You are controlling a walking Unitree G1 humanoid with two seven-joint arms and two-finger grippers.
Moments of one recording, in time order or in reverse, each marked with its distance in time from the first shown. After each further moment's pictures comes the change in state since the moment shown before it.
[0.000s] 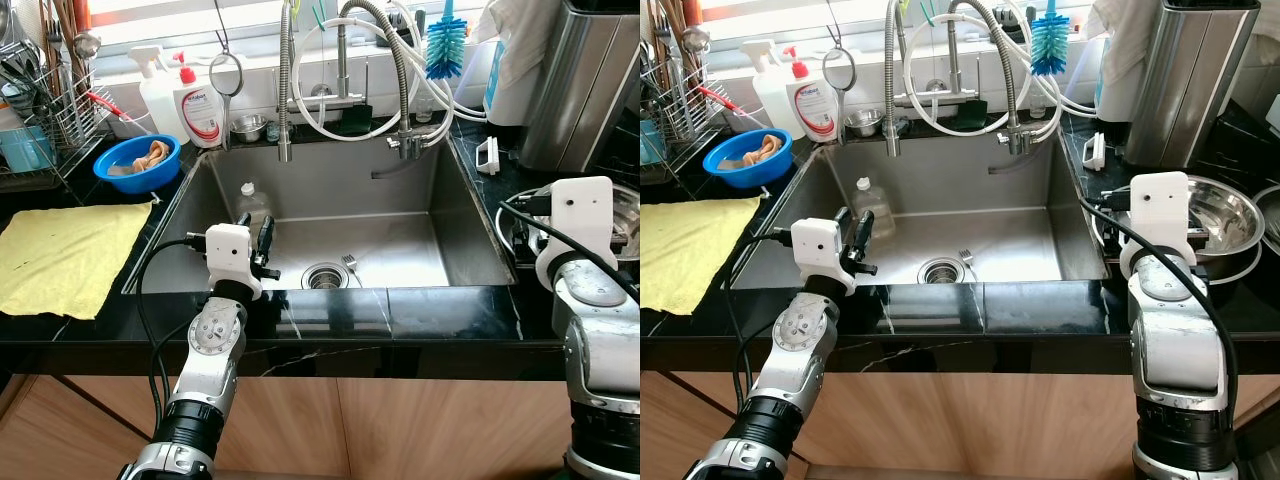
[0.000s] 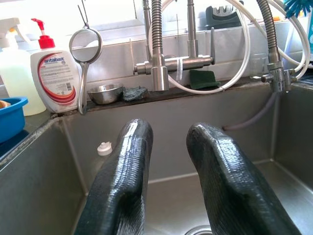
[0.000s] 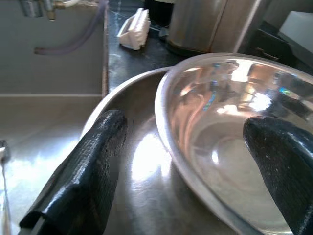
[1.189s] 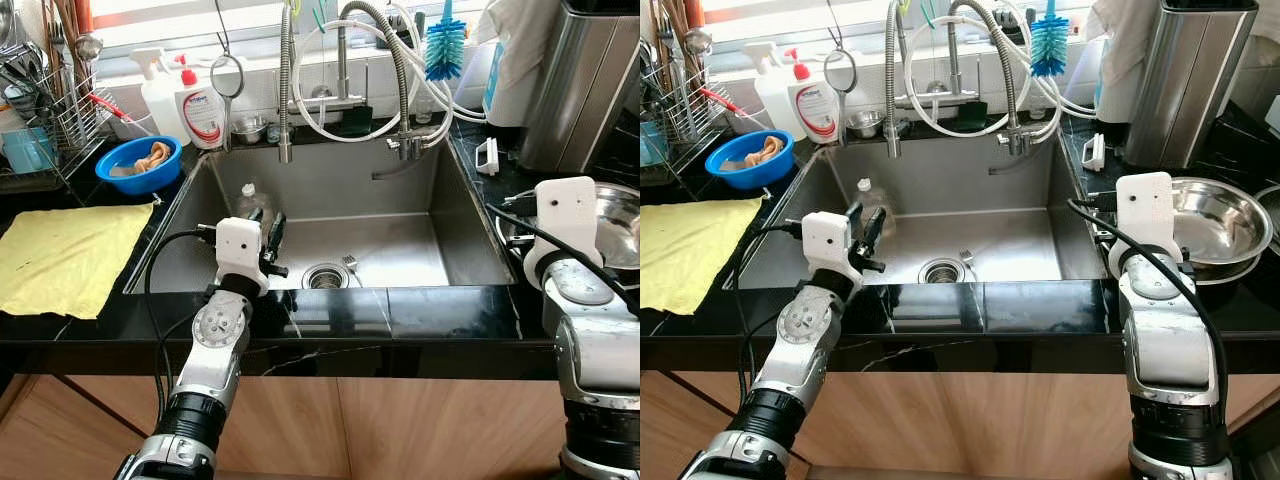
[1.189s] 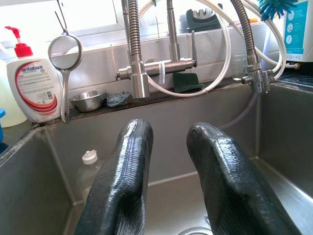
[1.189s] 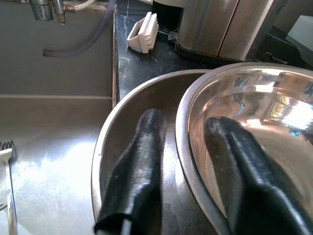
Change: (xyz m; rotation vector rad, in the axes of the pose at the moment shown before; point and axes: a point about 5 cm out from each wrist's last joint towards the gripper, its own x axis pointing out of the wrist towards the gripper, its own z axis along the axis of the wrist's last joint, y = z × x) left arm 0.007 -0.008 0.004 0.008 -0.003 -0.073; right arm 0.004 0.004 0.000 0.001 -0.012 0.014
